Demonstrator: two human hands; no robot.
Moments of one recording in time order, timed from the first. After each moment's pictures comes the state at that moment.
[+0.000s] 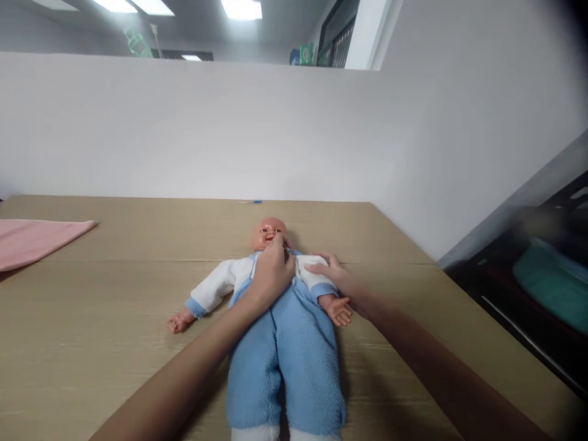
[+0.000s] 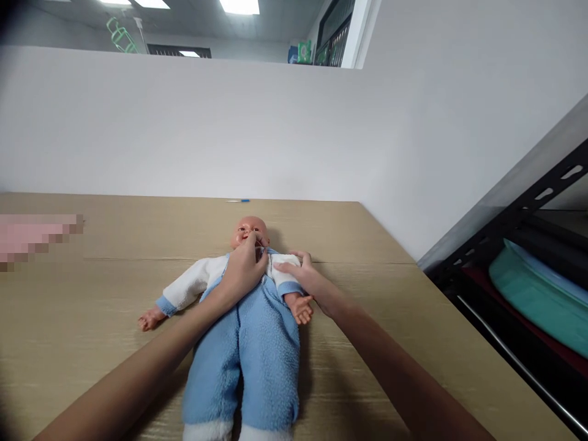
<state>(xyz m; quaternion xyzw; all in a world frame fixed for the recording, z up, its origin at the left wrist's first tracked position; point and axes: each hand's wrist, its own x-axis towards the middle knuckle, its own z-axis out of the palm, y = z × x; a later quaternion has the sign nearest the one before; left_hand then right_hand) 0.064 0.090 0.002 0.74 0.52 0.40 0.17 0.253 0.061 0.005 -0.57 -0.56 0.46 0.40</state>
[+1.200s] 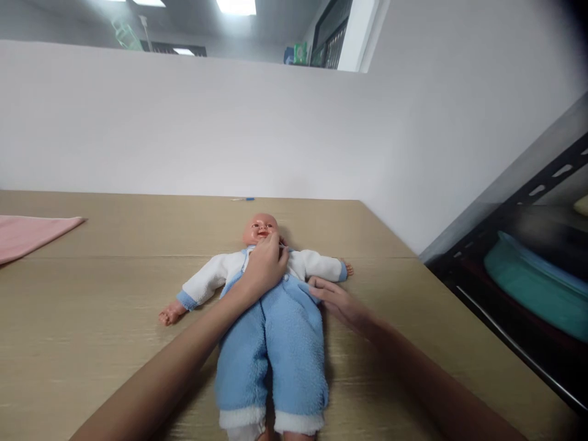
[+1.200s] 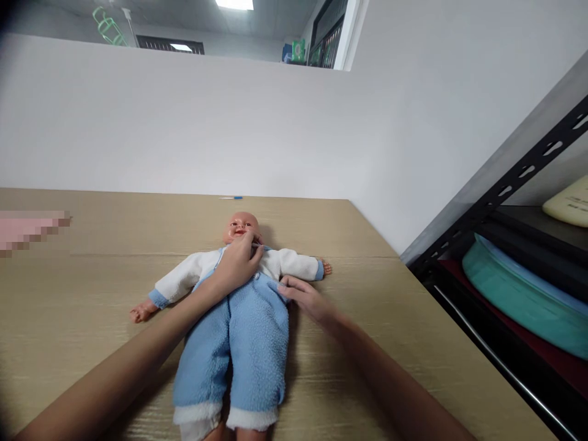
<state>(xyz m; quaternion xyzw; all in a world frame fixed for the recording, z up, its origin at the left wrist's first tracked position) 0.065 0.089 -0.003 0.79 0.48 0.35 0.12 0.270 0.001 -0.012 -0.44 -0.59 0.57 0.36</state>
